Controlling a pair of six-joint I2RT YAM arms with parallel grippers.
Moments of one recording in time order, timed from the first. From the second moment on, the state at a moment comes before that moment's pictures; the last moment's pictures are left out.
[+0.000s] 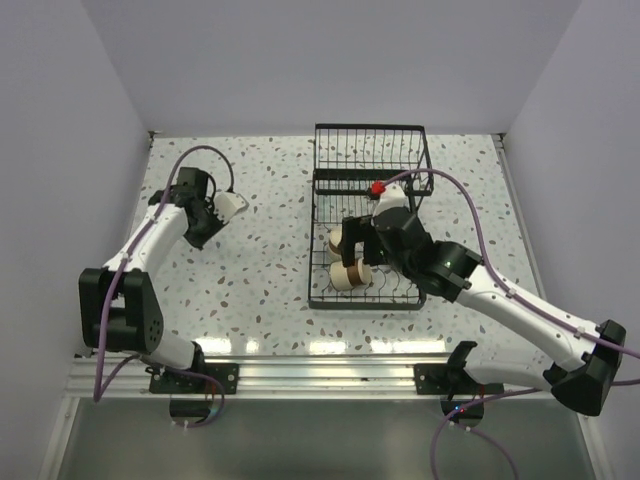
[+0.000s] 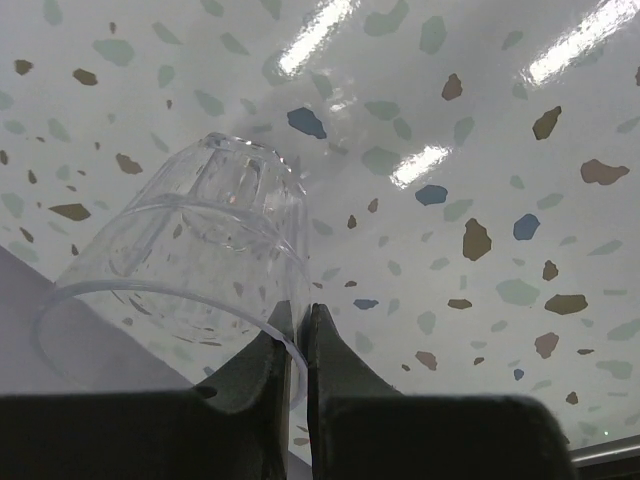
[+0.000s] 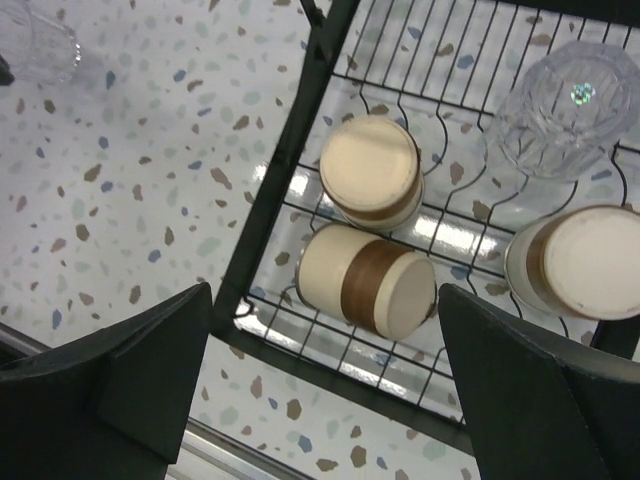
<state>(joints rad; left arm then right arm) -0.06 1.47 1.13 -0.83 -0.01 0.74 0.89 1.14 1.10 -0.54 0.35 0.48</state>
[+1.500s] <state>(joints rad) -0.56 1.33 1.18 -0.72 0.35 0.42 0.64 1.09 0.52 -0.04 0.06 0.91</state>
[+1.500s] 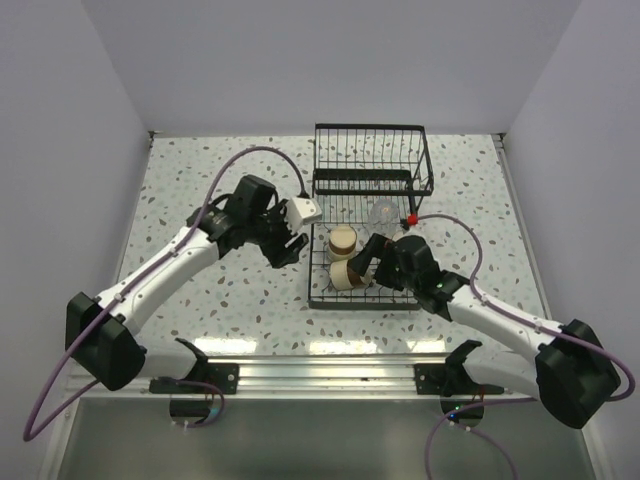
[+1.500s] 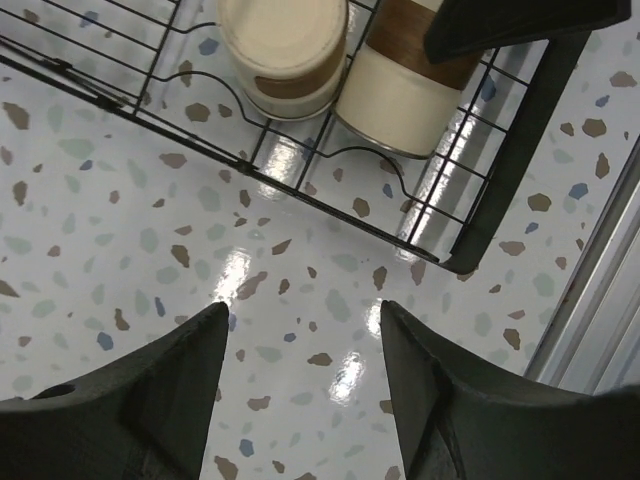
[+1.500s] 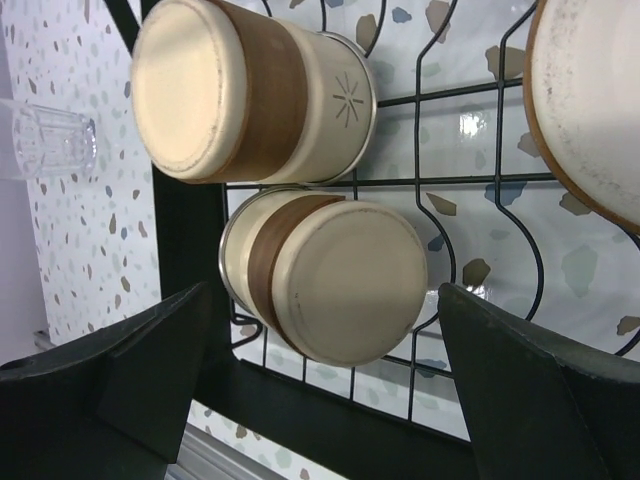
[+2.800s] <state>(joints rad) -0.65 1.48 1.05 -0.57 0.42 0.40 0.64 1.23 0.46 0.19 0.03 1.01</state>
